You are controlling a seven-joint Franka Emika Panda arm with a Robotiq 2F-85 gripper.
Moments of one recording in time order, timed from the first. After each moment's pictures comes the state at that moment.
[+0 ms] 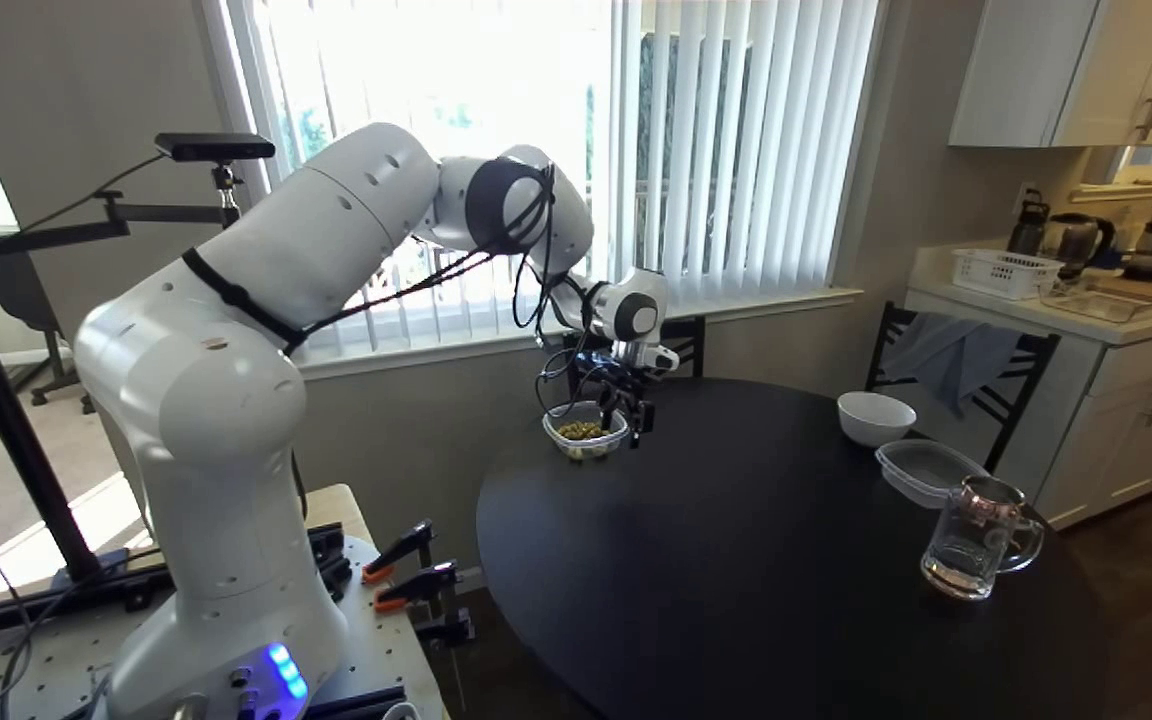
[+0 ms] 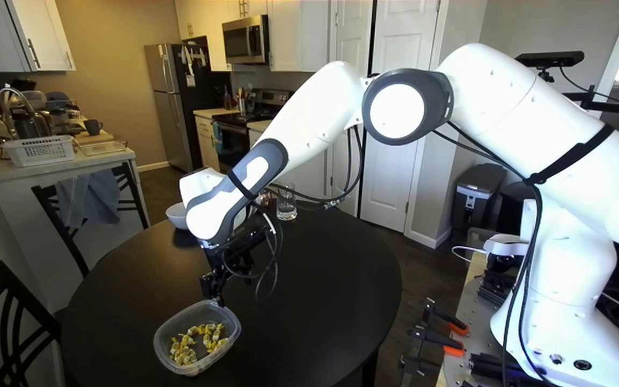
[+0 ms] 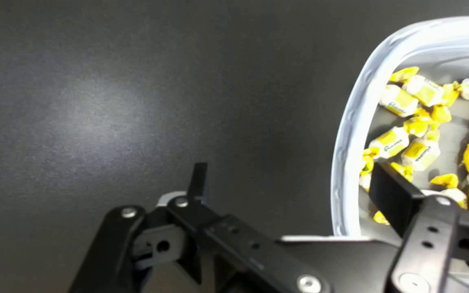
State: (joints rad) arm 0.32 0.98 0.00 -1.38 0.03 2.16 0.30
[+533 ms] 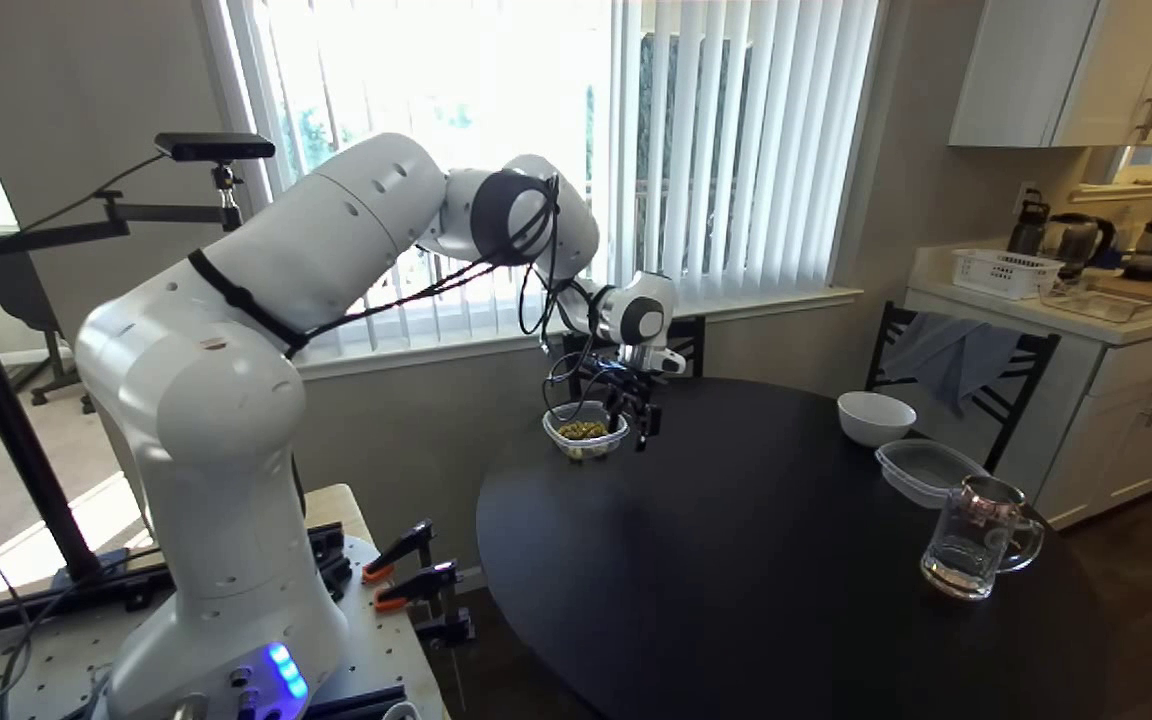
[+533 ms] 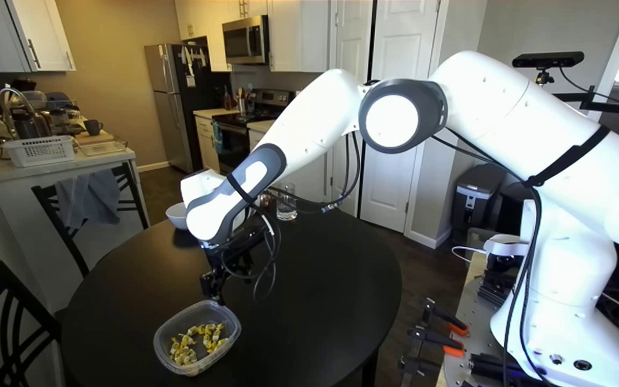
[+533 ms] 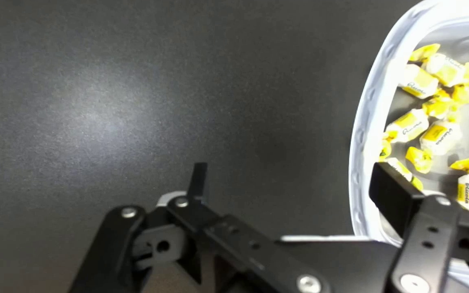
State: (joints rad) arm 0.31 1.02 0.00 -1.33 0.03 2.15 0.30
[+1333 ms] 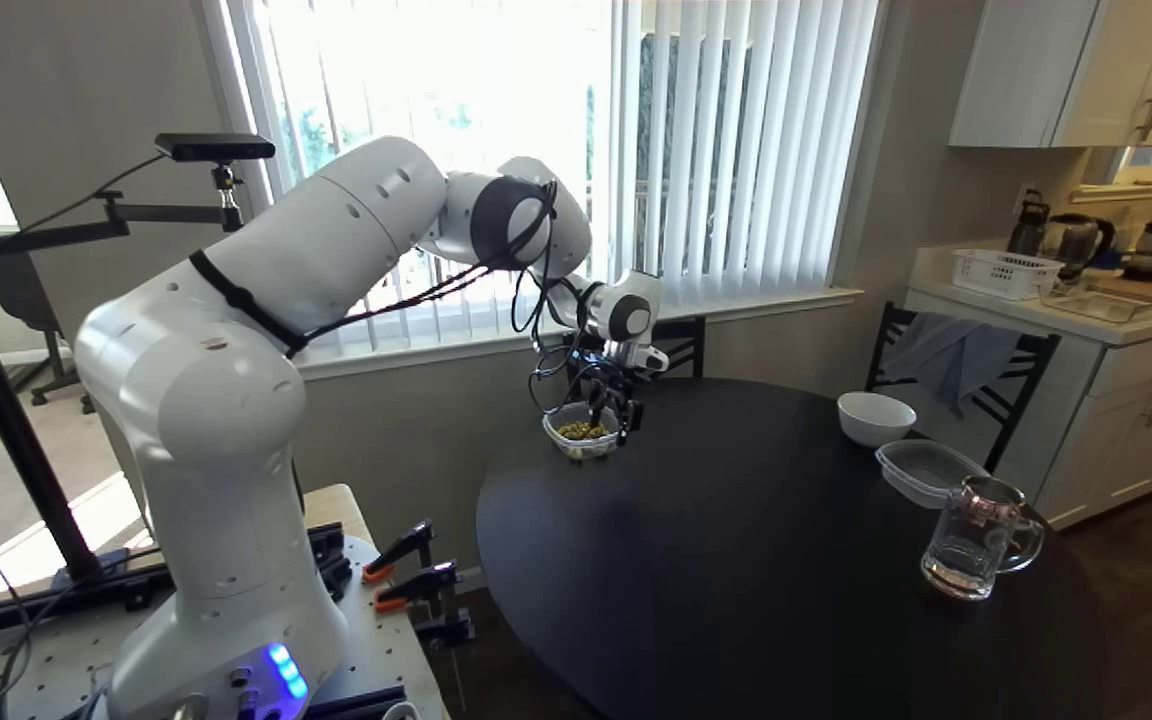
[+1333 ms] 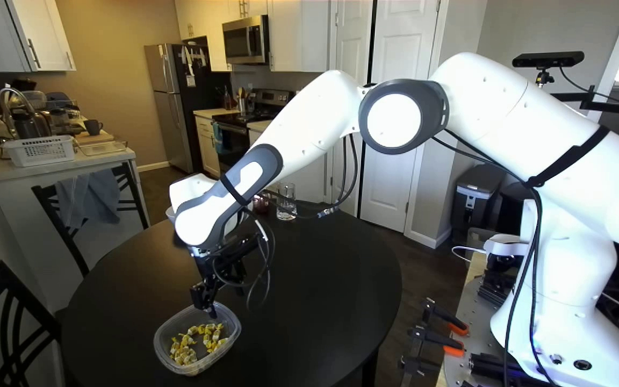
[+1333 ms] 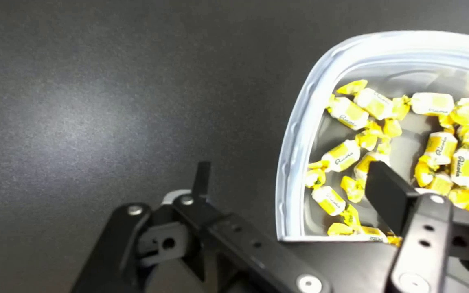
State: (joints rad) arm 0.31 1.03 0.05 -1.30 0.03 2.11 0.30
